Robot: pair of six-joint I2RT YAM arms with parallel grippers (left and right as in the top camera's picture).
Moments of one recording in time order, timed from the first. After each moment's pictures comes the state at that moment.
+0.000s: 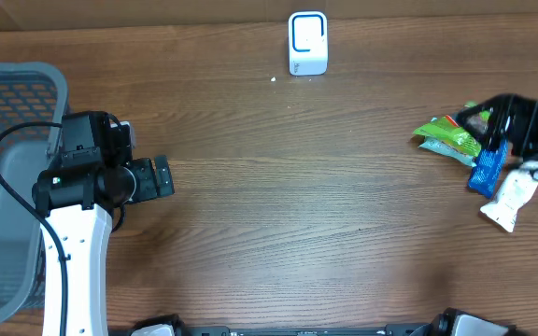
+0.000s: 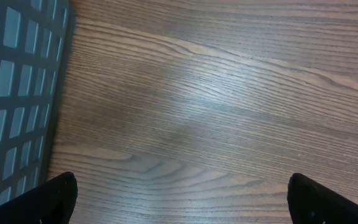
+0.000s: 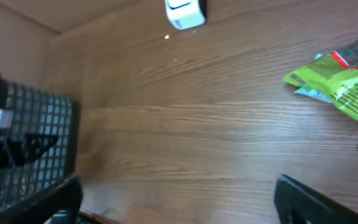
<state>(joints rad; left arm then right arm) 0.18 1.26 1.17 -1.09 0.02 -0.07 -0.33 1.38 1.92 -1.64 -0.69 -0.10</state>
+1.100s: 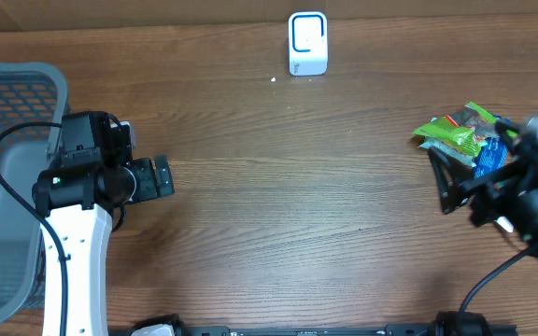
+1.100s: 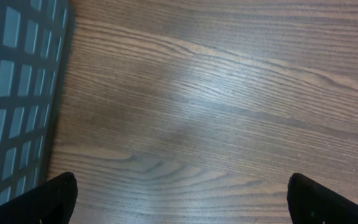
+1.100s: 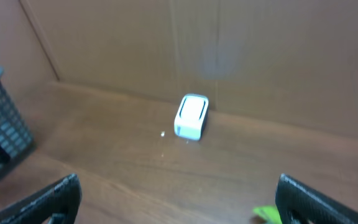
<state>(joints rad) 0.18 1.26 1.17 -1.09 0.02 -0.07 -0.05 0.75 1.23 -0.78 -0.46 -0.04</state>
